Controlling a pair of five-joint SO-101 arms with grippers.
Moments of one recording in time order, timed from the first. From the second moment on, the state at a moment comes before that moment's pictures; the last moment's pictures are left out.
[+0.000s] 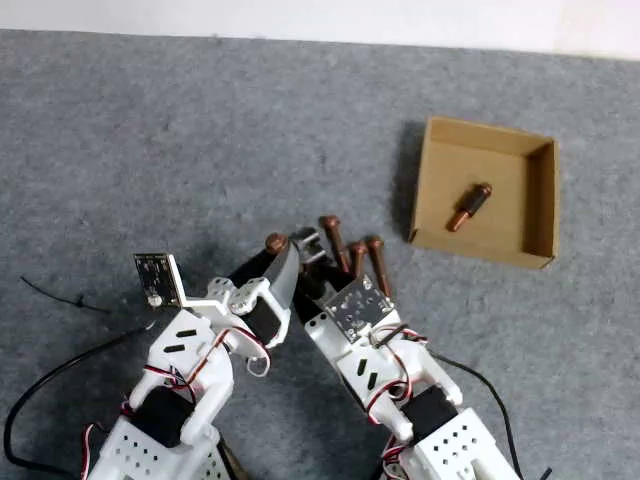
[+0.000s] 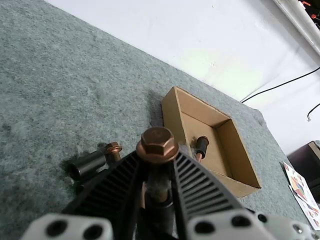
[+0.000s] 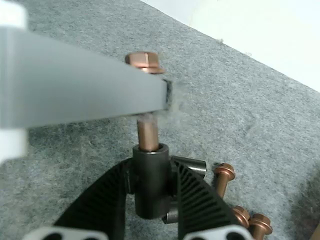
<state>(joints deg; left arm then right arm) 25.5 -104.5 96.0 28.5 43.7 -36.5 -87.7 96.1 15.6 13.0</state>
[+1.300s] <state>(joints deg) -10.6 -103.7 95.7 27.8 54.3 -22.5 -87.8 96.1 9.6 12.9</state>
